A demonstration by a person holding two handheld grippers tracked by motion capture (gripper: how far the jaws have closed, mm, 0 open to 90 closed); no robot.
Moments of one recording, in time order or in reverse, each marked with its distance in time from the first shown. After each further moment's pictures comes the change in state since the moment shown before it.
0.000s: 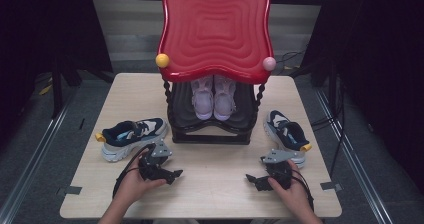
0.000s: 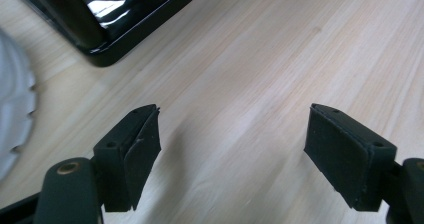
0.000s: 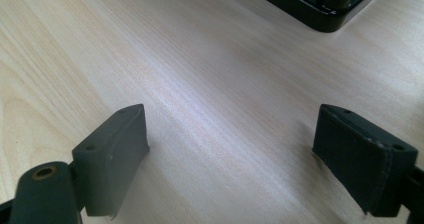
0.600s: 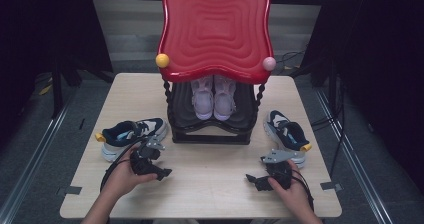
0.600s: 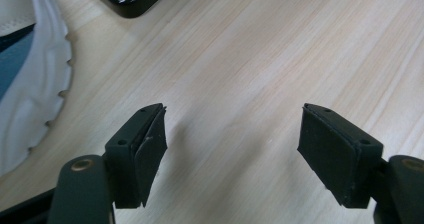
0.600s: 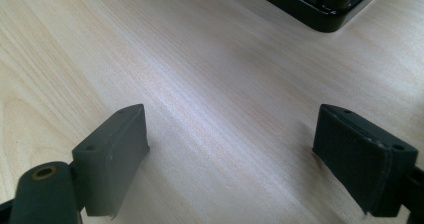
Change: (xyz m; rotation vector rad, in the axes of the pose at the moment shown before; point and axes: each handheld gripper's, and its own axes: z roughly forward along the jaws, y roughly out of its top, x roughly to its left) left arm 0.020 0.007 -0.020 0.167 -0.033 -0.019; right arm 0.000 0.000 0.000 0.000 0.000 -0.001
